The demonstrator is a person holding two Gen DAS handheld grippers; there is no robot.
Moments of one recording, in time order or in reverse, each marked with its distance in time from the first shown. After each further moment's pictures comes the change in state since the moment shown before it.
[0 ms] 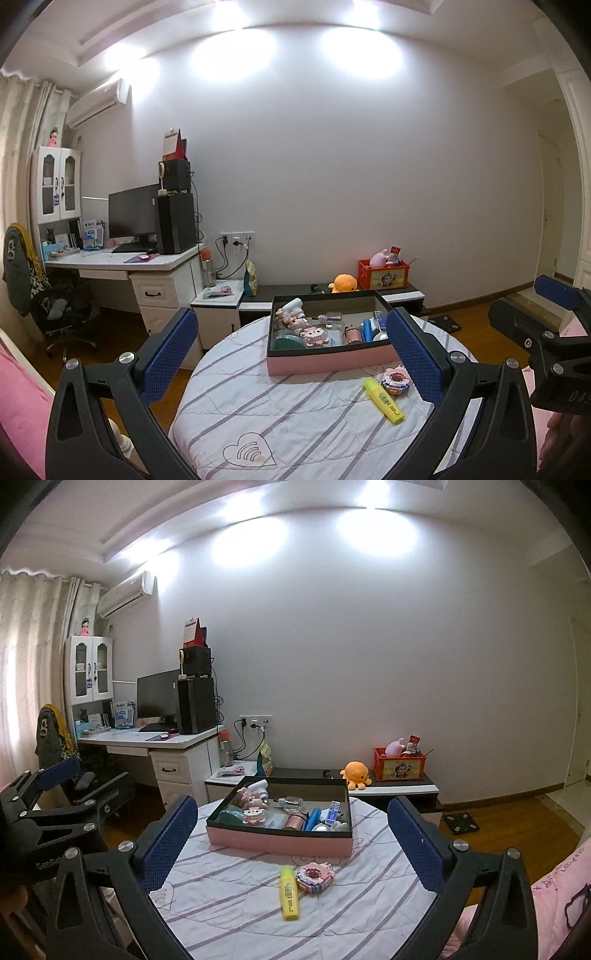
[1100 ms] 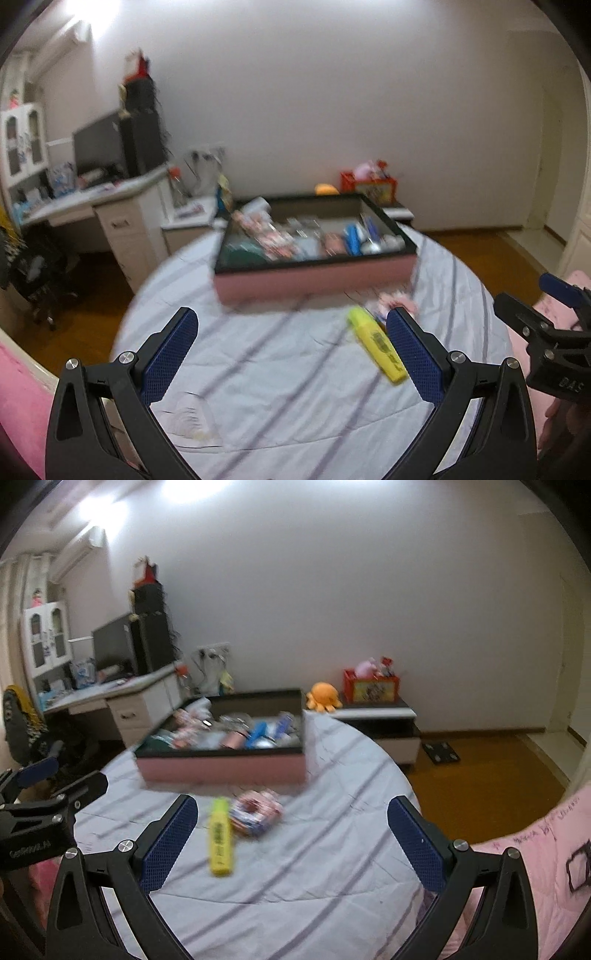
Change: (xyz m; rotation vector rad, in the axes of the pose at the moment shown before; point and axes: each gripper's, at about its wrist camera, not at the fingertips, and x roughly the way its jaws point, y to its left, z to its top) left arm 0.122 -0.046 -0.072 0.023 0.383 -0.094; right arm 0.078 -0.071 -0.077 0.084 0.301 -0.128
